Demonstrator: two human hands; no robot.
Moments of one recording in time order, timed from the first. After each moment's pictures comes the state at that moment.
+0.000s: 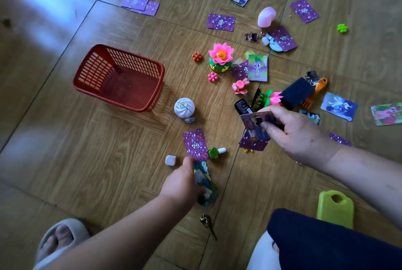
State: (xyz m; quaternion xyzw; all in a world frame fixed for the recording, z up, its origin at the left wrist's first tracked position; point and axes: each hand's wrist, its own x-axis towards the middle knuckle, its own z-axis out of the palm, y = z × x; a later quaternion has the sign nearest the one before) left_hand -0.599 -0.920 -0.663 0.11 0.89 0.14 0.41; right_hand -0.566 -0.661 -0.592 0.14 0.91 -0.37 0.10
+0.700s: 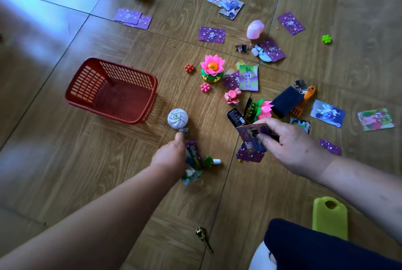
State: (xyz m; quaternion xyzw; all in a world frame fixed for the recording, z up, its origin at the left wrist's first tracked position) left_hand -0.673 -0.890 -0.663 0.18 0.92 0.02 0.34; right_hand -0.559 -0.657 -0.590 0.16 0.91 -0.37 0.12
